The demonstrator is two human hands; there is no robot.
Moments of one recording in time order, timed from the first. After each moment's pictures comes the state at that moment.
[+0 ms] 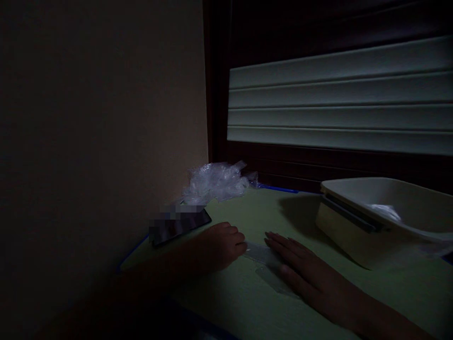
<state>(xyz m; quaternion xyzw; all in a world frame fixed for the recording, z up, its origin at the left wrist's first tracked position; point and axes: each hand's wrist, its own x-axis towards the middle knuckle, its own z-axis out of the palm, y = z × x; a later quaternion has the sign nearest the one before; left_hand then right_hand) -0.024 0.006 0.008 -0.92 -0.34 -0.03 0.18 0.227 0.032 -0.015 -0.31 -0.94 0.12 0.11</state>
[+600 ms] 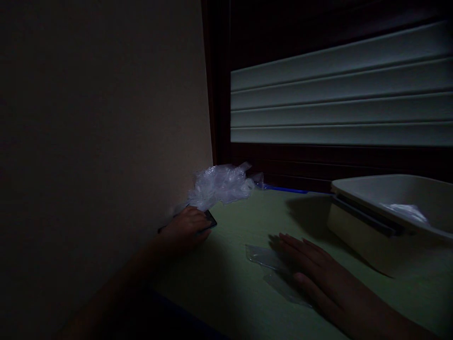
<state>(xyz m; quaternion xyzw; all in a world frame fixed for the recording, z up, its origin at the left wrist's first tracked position) -0.112 -0.006 0.011 -0.85 -0.48 -0.15 0.15 0.231 0.031 -0.017 -0.30 -0.94 0.07 0.14</state>
